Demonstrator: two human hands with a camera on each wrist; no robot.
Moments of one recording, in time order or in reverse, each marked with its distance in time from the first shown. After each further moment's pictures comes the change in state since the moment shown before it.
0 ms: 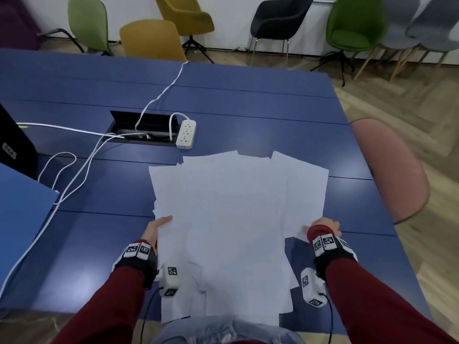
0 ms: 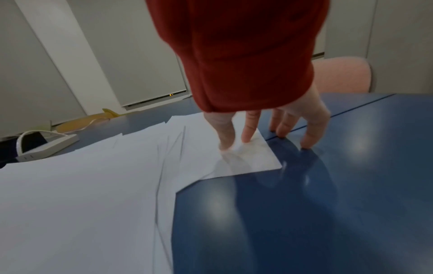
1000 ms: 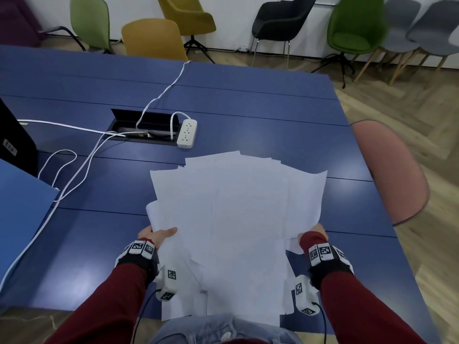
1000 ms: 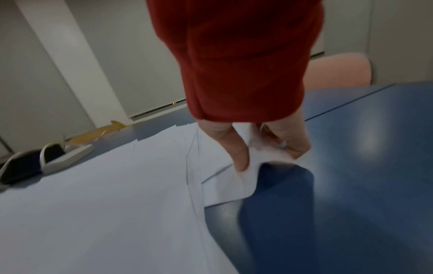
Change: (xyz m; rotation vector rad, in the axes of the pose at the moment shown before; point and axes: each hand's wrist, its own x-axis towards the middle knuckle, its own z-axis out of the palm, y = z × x) left_hand 0.012 -0.012 -0.012 0.254 0.221 0.077; right_hand -0.008 0.010 0.025 0.134 -0.096 -0.057
